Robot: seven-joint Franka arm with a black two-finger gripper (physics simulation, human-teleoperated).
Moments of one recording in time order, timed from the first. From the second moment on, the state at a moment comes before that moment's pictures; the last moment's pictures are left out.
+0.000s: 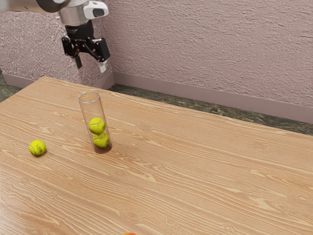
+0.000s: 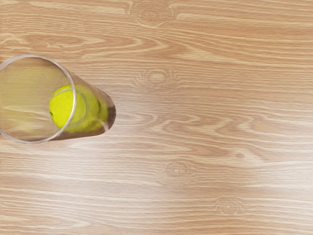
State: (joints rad) arm -0.07 0.11 0.09 -1.38 0.00 1.52 -0.03
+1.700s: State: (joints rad) arm 0.50 0.21 0.09 -2.09 0.04 2.35 0.44
